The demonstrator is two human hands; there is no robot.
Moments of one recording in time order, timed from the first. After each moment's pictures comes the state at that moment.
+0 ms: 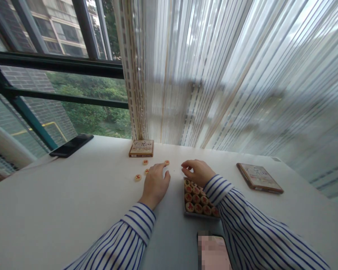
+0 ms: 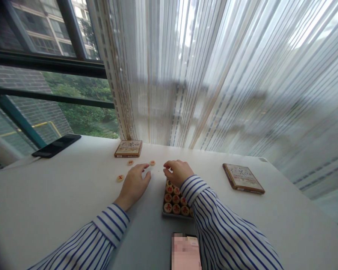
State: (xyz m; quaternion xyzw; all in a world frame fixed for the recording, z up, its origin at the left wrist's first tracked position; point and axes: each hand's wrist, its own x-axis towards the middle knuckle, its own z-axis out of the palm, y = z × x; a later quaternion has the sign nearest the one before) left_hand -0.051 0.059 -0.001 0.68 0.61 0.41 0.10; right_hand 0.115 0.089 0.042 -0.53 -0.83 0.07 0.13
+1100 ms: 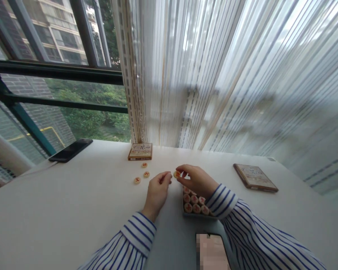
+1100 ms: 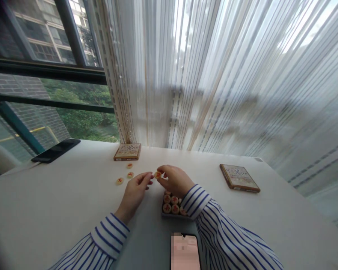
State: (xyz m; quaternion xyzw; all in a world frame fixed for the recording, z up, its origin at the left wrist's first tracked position) left_hand -0.039 0.042 -0.001 0.53 0.55 0.53 0.38; right_hand 0.110 0.068 0.045 -0.45 -0.86 0.11 0.20
